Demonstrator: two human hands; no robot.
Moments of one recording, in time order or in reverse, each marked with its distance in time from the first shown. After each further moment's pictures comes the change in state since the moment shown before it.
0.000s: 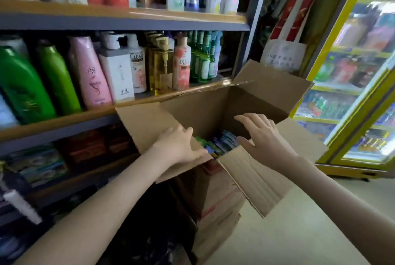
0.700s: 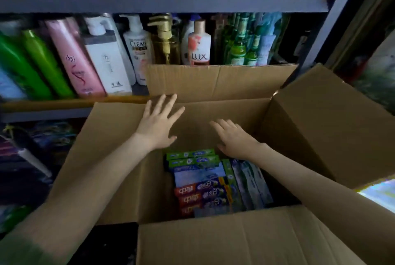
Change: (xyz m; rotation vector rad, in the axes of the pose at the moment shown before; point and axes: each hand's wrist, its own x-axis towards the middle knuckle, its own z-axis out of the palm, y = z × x) left_hand 0.184 -0.011 0.010 0.290 0.200 -0.355; right_hand 0.230 0.134 0.150 0.014 -0.374 -0.661
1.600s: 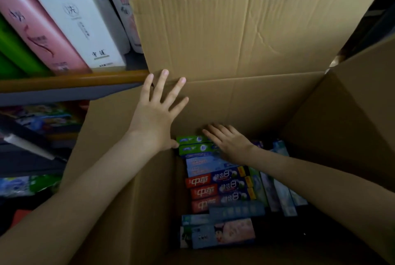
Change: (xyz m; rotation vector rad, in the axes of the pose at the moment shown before) left_hand 0.023 -0.006 0.029 0.476 -0.189 -0.010; right_hand 0.083 0.007 0.153 -0.137 -0.201 -0.239
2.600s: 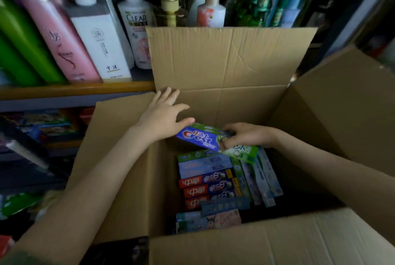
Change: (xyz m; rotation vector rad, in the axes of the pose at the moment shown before) left_hand -0.019 -0.015 -0.022 -0.875 0.092 0.051; right_hand -0.091 0.008 -0.136 1.035 -0.218 0.339
